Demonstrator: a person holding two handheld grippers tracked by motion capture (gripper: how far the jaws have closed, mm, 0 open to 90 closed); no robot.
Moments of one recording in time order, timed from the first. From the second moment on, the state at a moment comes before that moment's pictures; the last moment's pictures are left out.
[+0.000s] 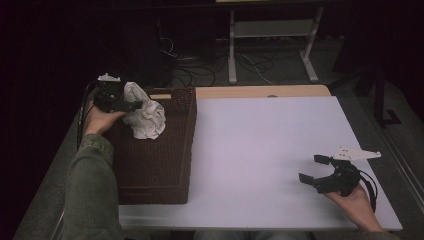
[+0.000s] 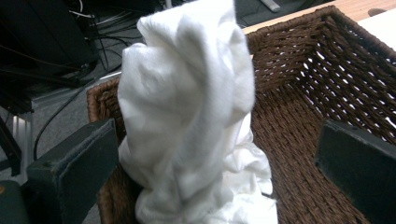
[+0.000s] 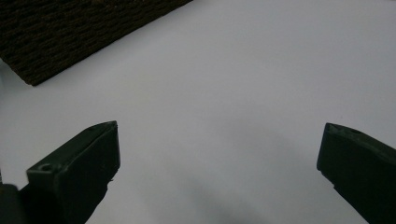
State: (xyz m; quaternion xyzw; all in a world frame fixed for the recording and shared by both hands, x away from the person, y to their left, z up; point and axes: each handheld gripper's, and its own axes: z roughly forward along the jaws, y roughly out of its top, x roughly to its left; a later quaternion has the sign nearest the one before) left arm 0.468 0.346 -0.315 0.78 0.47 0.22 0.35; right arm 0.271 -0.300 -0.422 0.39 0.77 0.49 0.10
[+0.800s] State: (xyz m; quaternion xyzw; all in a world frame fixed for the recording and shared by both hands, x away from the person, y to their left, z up) left arm 0.490 0.332 -0.324 0.80 0.46 0.23 0.32; right arm 0.270 -0.299 -0.423 0.39 0.78 0.48 0.10
